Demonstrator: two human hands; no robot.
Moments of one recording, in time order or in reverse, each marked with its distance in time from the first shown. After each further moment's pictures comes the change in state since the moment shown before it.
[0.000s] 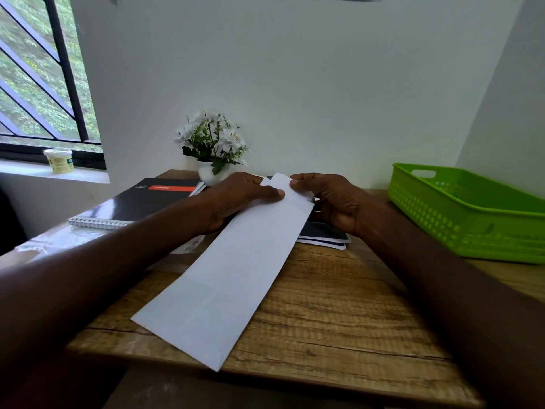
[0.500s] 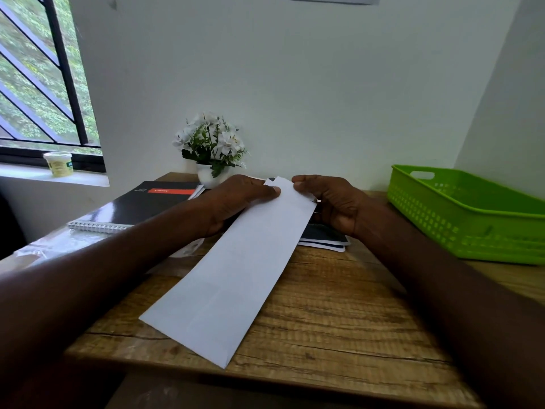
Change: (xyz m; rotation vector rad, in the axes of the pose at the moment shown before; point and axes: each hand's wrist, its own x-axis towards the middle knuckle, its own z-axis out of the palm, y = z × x) left_hand 0.006 -0.006 -0.002 -0.041 0.003 -0.004; right_hand 0.000 0.000 -0.002 0.068 0.028 0.012
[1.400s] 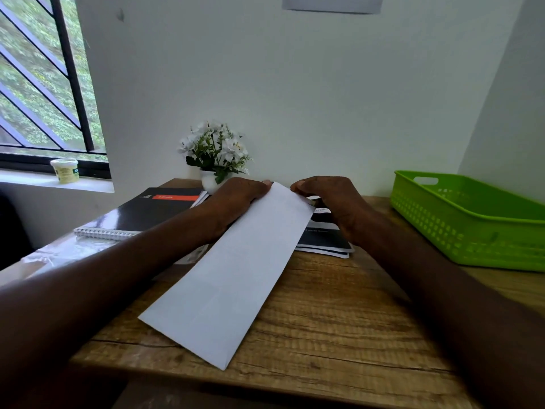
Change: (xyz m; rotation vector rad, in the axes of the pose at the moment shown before) left_hand 0.013 0.000 -0.003 0.101 0.230 0.079; right_hand -0.004 -0.002 0.006 -0.296 0.100 -0.226
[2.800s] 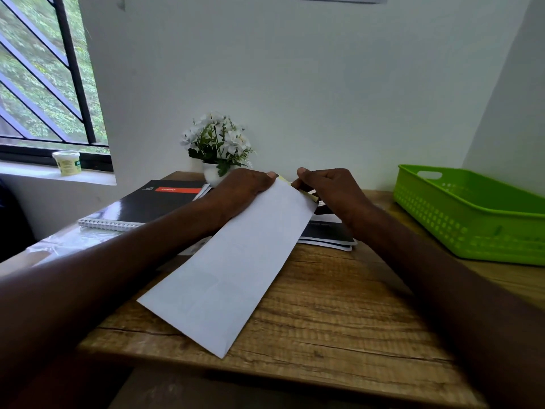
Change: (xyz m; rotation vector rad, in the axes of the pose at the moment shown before) left_hand 0.006 -0.003 -0.003 0.074 -0.019 0.136; right_hand -0.006 -0.002 0.005 -0.189 0.021 -0.084
